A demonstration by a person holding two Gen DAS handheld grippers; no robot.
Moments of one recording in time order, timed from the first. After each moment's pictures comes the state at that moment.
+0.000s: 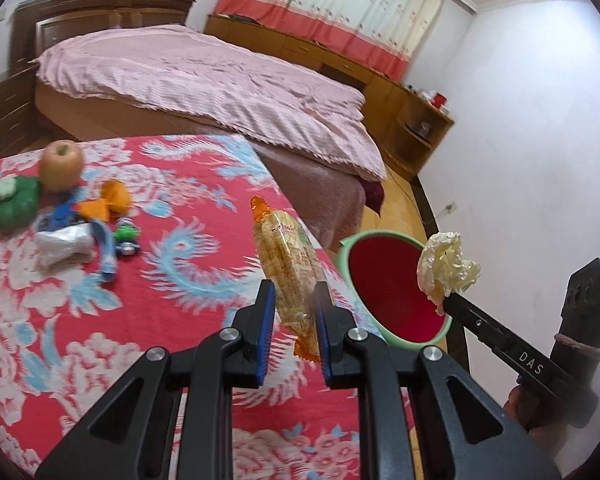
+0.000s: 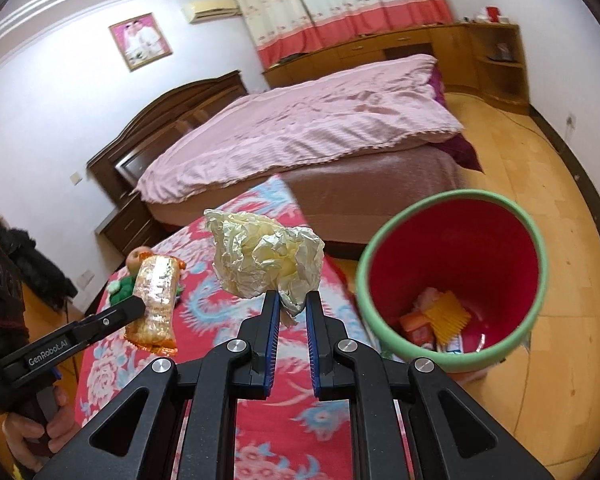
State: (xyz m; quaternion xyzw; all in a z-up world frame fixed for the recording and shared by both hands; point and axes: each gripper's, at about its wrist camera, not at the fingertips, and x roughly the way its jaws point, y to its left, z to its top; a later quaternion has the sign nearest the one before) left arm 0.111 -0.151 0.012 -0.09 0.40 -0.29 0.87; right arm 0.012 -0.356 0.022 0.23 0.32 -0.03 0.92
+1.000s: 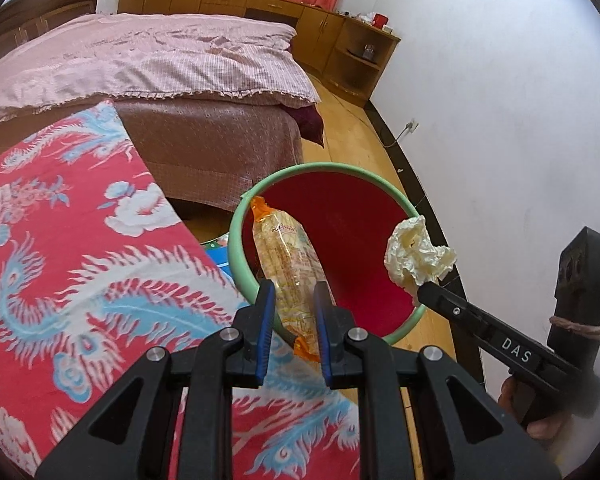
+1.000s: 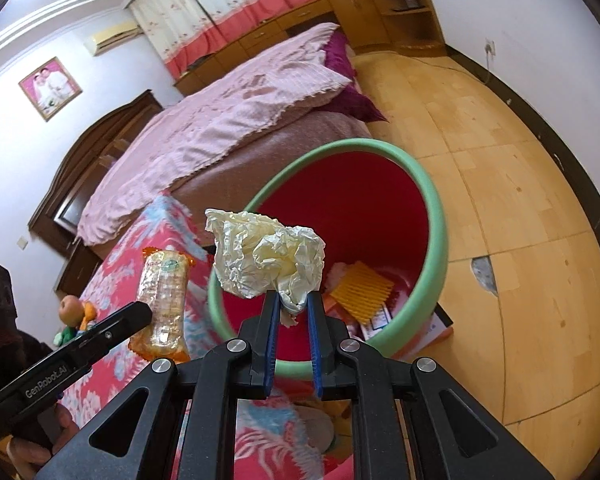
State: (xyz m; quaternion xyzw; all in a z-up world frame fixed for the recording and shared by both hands) left arm 0.124 -0.316 -0.039 0.02 0.45 -0.38 0.81; right arm -0.012 -0.463 -0.041 0.32 0.35 -0.14 0.87
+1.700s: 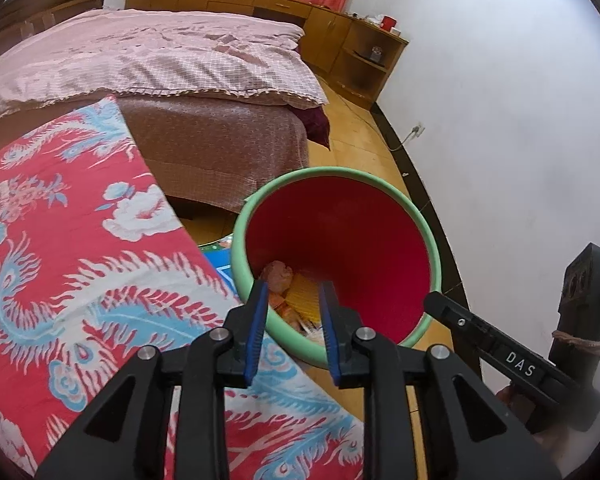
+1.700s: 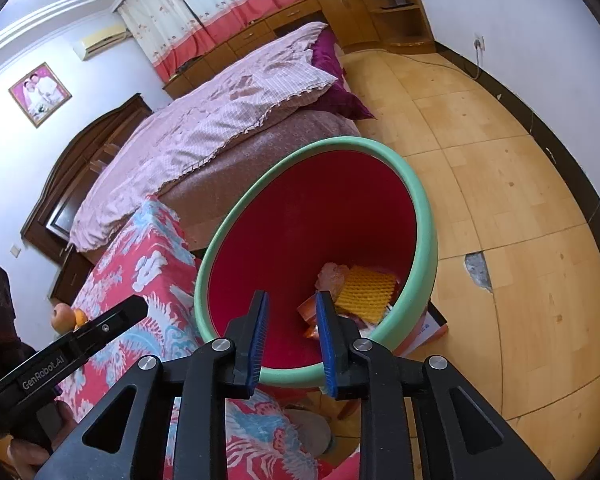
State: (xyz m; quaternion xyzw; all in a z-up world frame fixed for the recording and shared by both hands) left arm 0.131 -0.315 -0.040 0.01 0.45 -0.36 0.81; right arm -0.011 -0.468 -0.042 0.32 0.35 -0.16 0.86
